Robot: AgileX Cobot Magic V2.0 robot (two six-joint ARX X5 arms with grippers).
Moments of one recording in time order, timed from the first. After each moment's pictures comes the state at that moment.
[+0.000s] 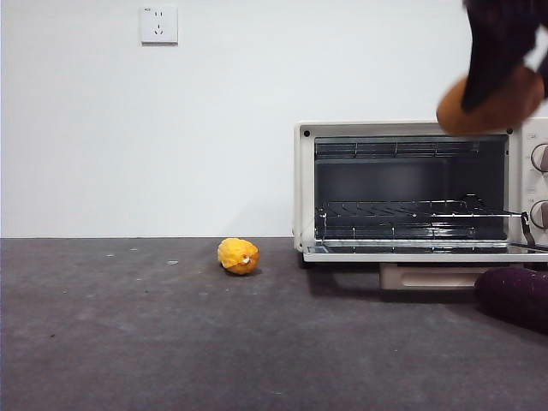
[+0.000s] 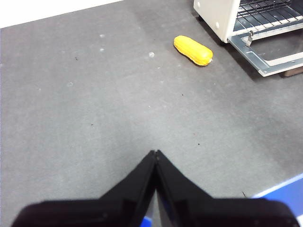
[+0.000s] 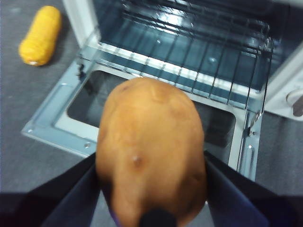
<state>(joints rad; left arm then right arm) -0.76 0.32 1.06 -1.32 -0.45 -0.22 0.32 1.07 0.88 -0.49 0.05 -0.06</state>
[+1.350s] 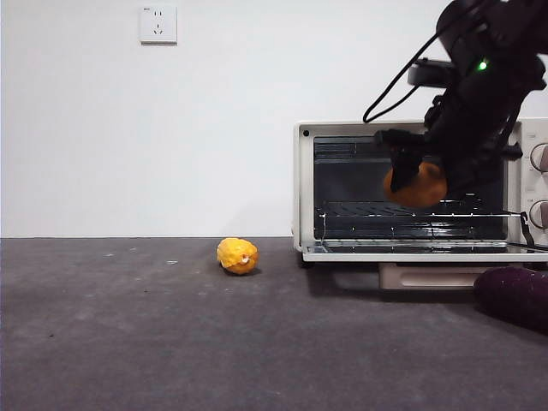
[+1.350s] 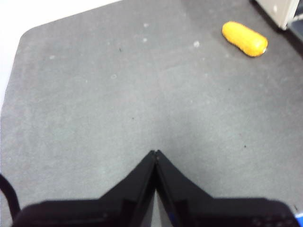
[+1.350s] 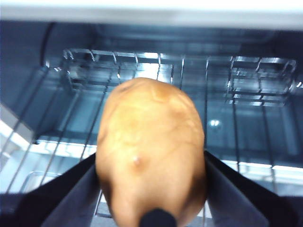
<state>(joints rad) -0.76 0.46 1.06 -1.32 -0.63 -0.25 0.27 1.69 1.01 0.13 0.10 0.11</state>
